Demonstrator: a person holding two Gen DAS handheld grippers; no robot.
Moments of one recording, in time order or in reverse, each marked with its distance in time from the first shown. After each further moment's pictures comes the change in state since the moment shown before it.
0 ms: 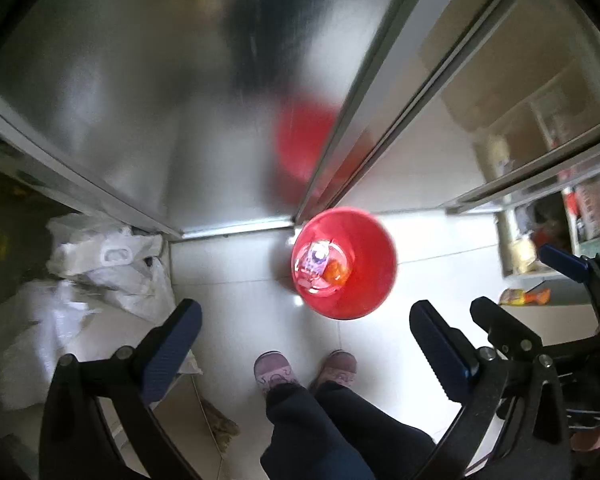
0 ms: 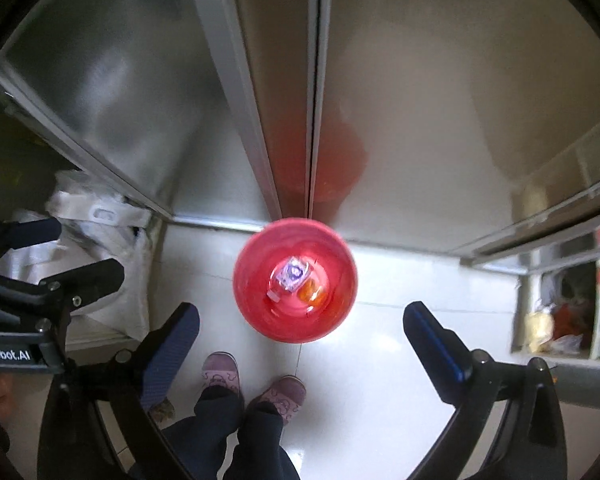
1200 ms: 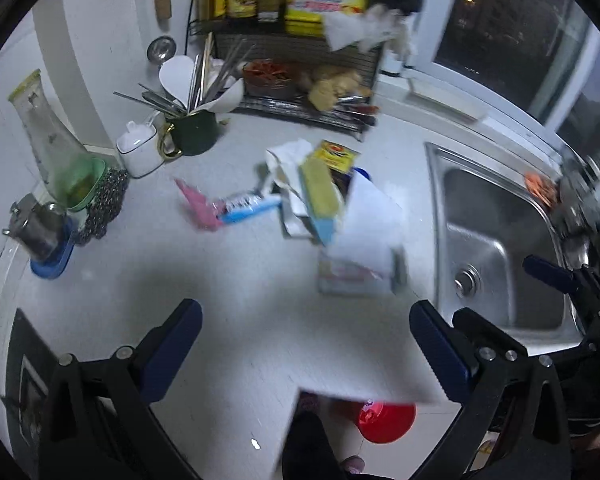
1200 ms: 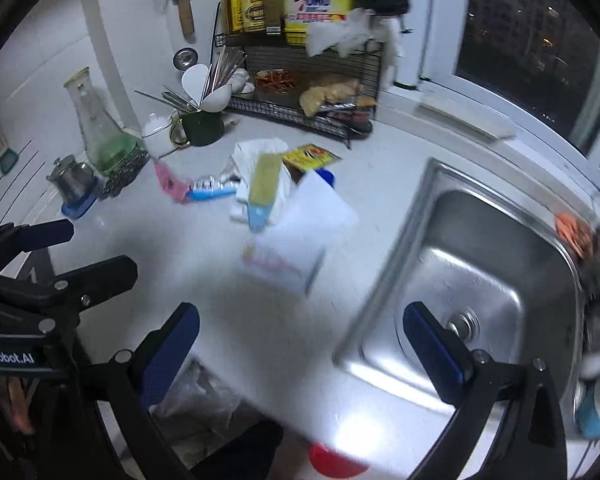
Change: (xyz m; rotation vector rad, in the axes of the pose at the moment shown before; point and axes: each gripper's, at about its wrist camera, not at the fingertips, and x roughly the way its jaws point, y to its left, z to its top) left arm -0.359 0.218 0.188 -0.329 -0.368 0.198; right arm -0.242 0.197 0.299 -0.359 -0.325 0.215
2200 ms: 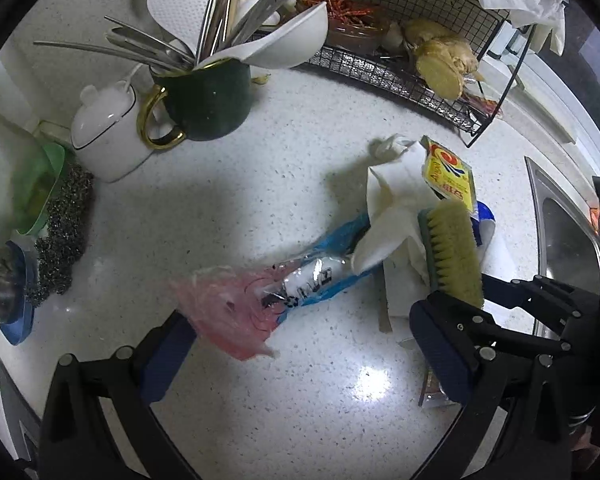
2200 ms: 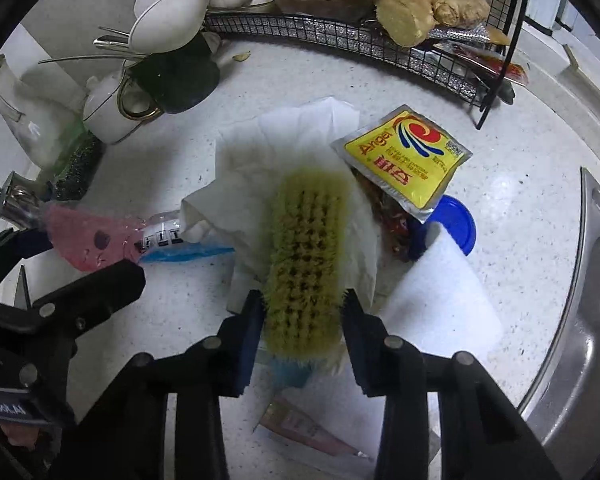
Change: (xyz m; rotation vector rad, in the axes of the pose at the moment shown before) left arm 0.152 0.079 0.088 -0.079 0.190 0.016; right arm 0.182 0.026 0.101 0.003 0.302 0.144
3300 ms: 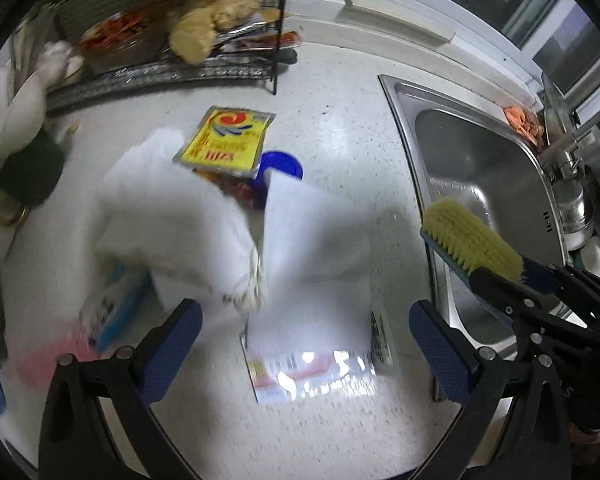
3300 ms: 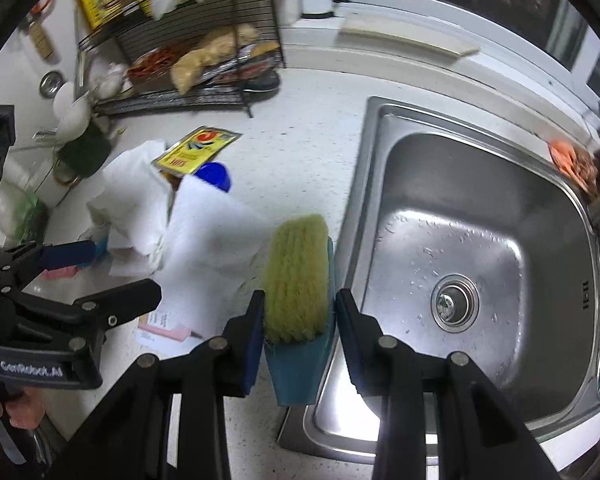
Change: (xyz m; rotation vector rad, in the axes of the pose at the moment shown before) left arm 0.016 -0.158 -0.015 0.355 0.071 -0.195; right arm -0.100 -0.107 -0.109 0.330 -0.160 -0.216
